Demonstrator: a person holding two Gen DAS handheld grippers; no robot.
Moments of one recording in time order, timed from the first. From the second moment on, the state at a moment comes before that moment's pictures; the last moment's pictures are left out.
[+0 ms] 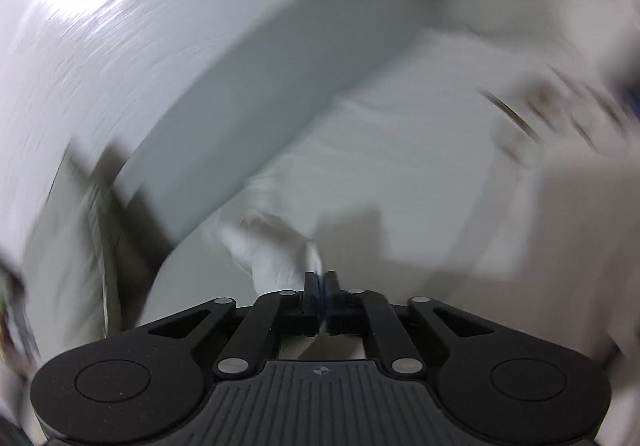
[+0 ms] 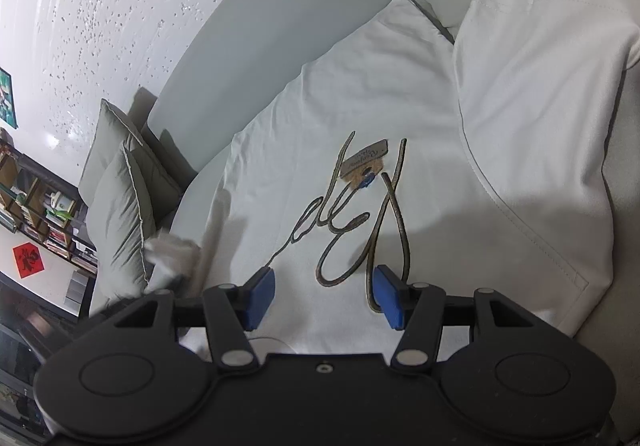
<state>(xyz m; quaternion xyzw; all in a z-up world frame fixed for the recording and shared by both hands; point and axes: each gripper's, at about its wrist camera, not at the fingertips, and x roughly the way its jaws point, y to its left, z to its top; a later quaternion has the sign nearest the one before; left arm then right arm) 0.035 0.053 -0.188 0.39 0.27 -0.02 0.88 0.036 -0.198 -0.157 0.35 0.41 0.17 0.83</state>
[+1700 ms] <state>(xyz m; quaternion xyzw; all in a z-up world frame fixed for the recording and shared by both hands) 0.100 0.242 -0.128 -0.02 0.42 0.32 0.85 0.024 -0.198 -0.138 0.34 0.37 0.13 0.86</state>
